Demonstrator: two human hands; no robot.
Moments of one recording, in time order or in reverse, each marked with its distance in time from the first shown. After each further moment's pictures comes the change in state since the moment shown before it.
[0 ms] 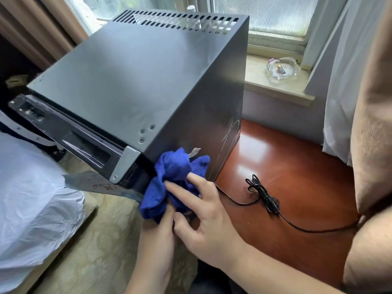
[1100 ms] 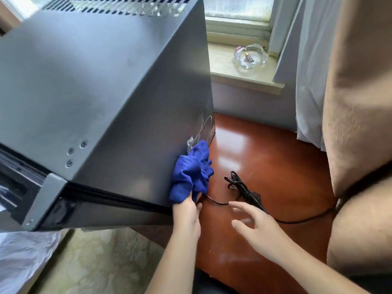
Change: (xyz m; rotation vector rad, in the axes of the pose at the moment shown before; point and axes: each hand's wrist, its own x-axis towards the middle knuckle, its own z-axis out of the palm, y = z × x) left_hand 0.096 -0.102 0.123 -0.227 -0.073 -0.377; right_hand -0.062 0.123 -0.107 -0.115 -0.223 0.807
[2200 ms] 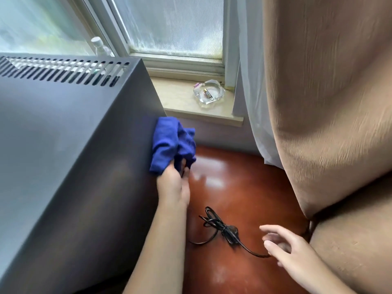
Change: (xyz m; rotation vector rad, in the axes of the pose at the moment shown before) left_hand 0.035 0.092 0.173 -0.230 -0.201 0.108; right_hand -0.009 0.047 -0.106 0.196 0.280 0.314
